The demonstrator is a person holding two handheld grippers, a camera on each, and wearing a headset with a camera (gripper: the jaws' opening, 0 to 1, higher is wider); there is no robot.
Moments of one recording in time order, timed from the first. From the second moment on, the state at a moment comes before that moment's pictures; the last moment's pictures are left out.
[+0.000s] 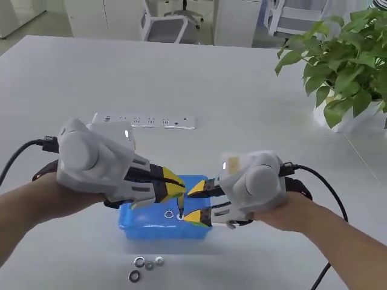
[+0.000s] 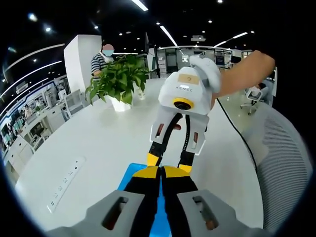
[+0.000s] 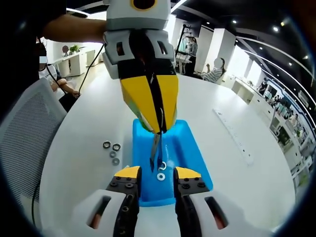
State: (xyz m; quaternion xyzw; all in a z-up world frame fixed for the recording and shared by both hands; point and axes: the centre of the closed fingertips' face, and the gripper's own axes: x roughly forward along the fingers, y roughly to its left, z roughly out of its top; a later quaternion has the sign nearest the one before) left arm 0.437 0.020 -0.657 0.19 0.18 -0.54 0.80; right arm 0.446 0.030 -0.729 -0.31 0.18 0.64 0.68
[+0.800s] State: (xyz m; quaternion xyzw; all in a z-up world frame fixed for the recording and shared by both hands) left arm 0.412 0.031 -0.643 0.20 0.18 -0.54 0.80; right arm 0.422 0.002 -0.711 -0.26 0.21 0.61 0.72
